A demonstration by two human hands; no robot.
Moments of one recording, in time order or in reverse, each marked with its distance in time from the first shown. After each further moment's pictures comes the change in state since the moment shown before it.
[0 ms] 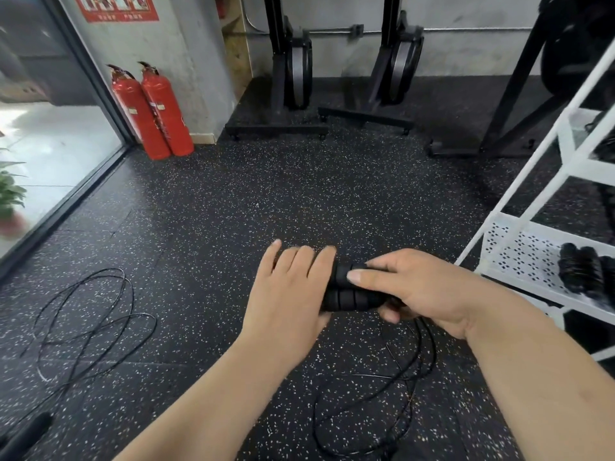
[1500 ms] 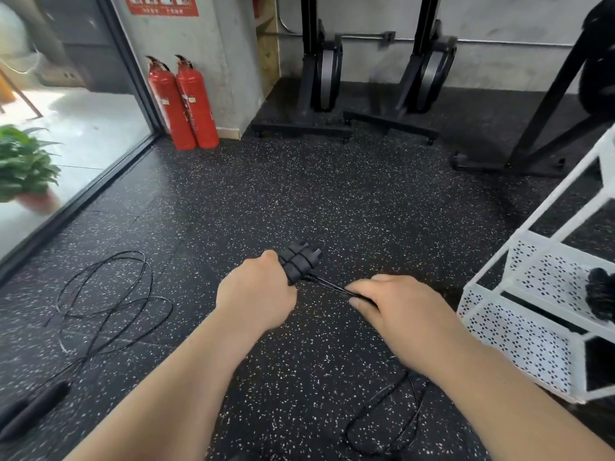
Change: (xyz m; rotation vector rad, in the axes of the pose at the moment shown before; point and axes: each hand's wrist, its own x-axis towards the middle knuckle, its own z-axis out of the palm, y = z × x) left_hand -0.002 -0.063 -0.005 -0.211 -0.314 -0.605; right_hand 0.007 0.010 0.056 -1.009 0.360 -0.344
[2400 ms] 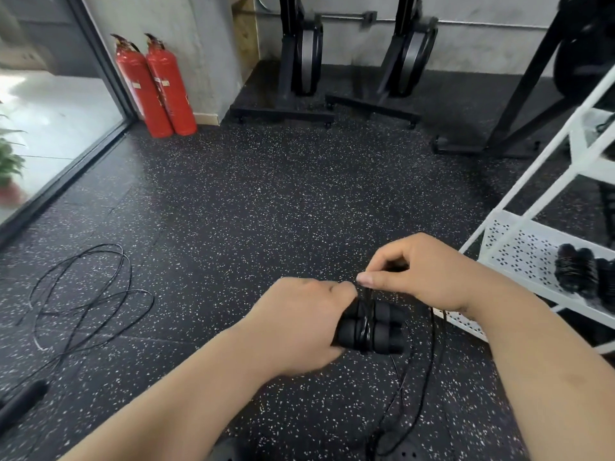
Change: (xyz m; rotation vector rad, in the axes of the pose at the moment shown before) left_hand -0.058 0.046 0.011 0.172 -0.037 0.805; right_hand 0.006 0.056 -0.034 0.573 -0.218 0.121
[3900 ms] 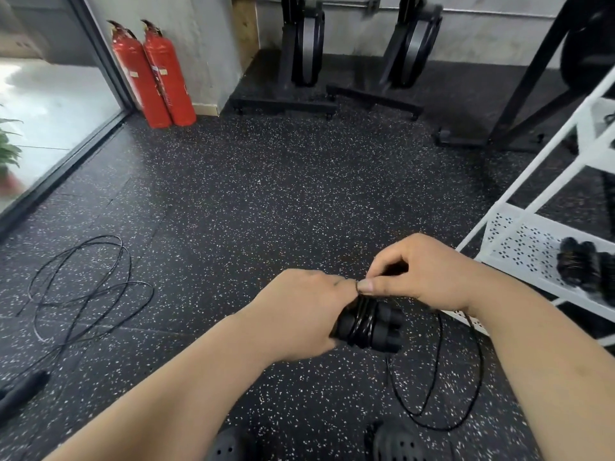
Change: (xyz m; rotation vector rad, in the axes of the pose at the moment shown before) left_hand 0.010 -0.010 0.018 -0.010 0.014 0.096; right_hand 0.000 0.003 0.003 0.001 -0.093 -0.017
